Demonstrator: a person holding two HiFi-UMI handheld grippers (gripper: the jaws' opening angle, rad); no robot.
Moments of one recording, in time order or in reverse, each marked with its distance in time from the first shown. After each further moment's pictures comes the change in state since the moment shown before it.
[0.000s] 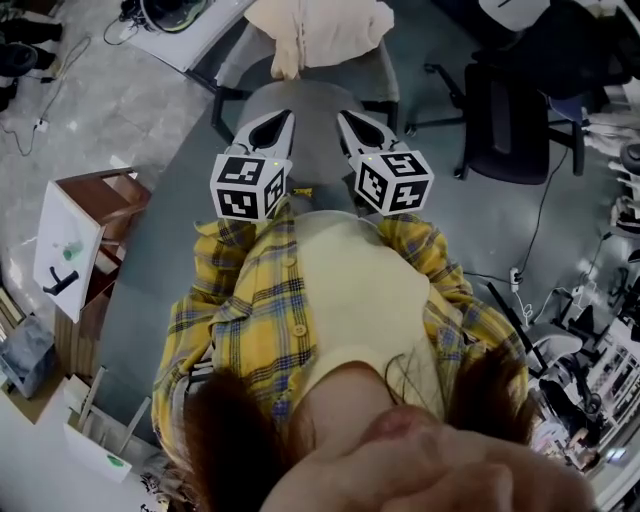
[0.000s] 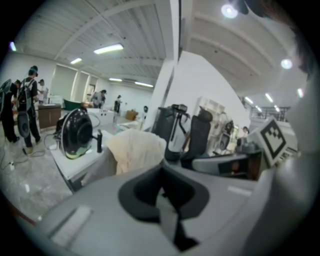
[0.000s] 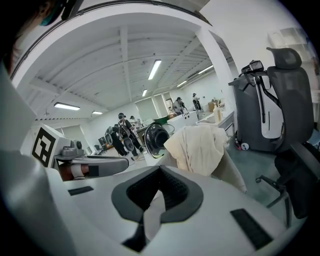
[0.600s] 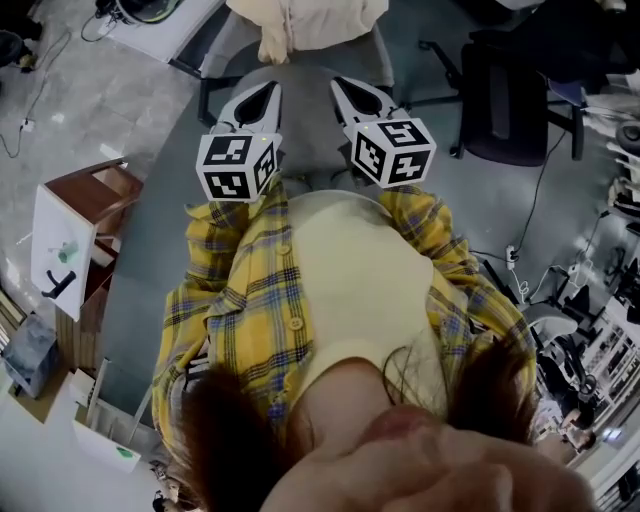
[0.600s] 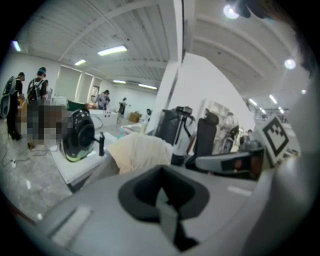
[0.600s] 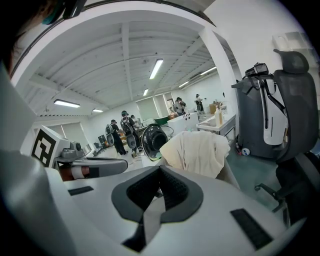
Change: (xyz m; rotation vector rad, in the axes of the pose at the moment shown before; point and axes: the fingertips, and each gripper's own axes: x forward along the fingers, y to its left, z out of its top) left arm 0.031 0.026 0.025 -0.022 -0.033 0.038; right arm 0.030 -0.022 0.036 -0.041 -0.003 -0.005
